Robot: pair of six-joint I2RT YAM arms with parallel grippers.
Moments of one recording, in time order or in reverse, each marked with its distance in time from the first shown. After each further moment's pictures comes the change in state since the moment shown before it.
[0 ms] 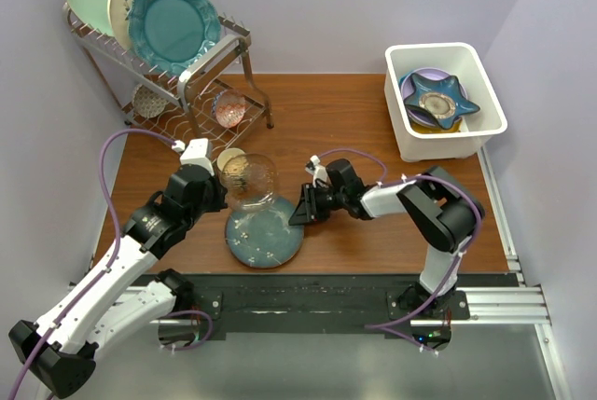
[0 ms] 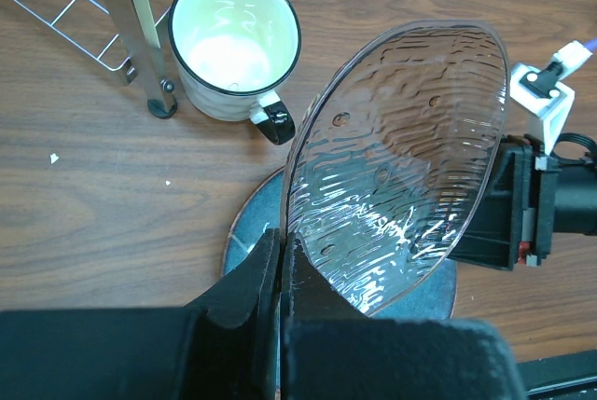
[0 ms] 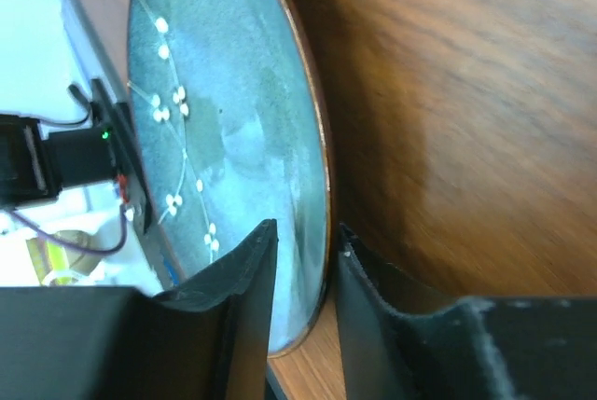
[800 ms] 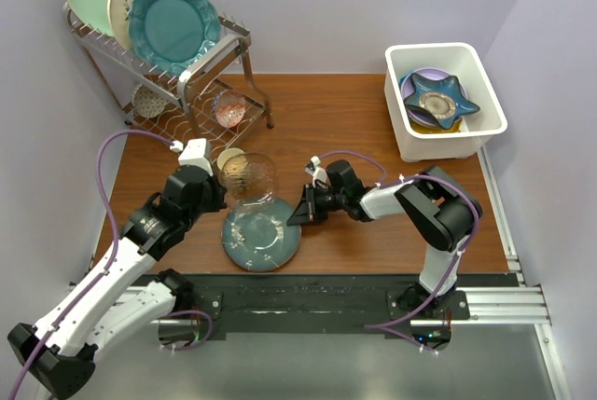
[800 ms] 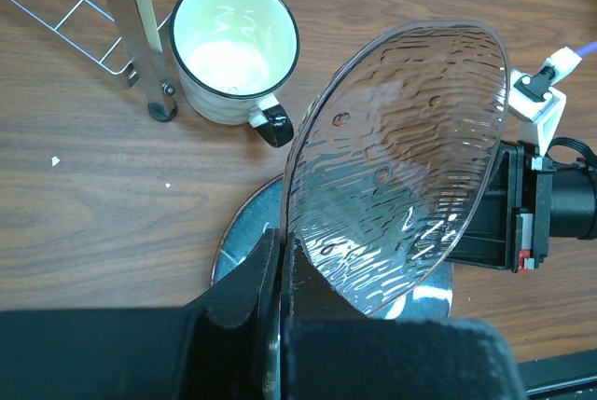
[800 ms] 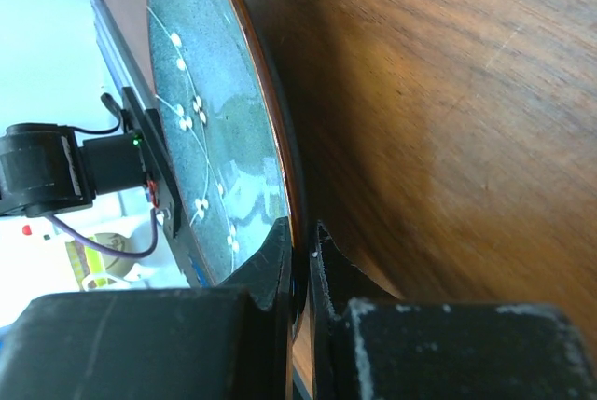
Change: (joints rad) left arm 0.000 -0.016 0.000 0.000 -0.002 0.000; right arm 0.005 0.018 -0.013 0.072 -0.025 0.099
